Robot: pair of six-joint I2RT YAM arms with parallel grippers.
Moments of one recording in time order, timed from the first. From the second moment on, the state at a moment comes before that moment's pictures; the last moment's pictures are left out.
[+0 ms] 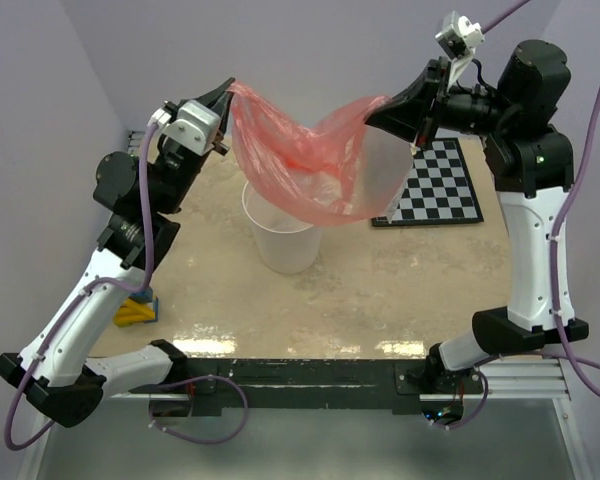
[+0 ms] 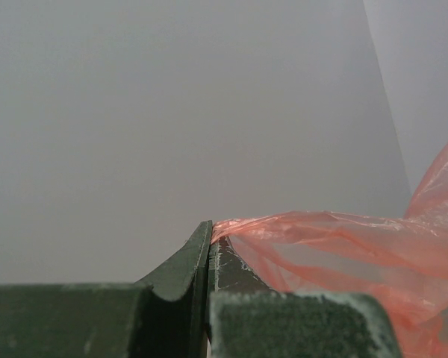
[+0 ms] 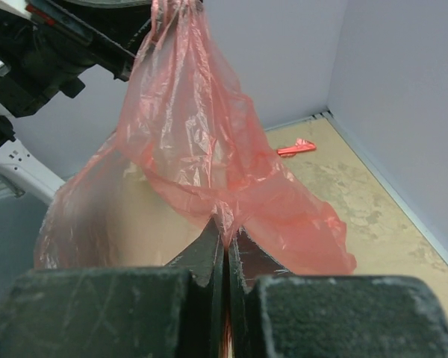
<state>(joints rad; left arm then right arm) -0.57 1.12 1.41 0.26 0.04 0.39 0.19 1.53 2.22 -0.69 -1.07 0.10</state>
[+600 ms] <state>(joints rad) -0.57 1.10 1.50 0.11 0.10 0.40 0.19 1.50 2.21 -0.71 -1.09 0.09</state>
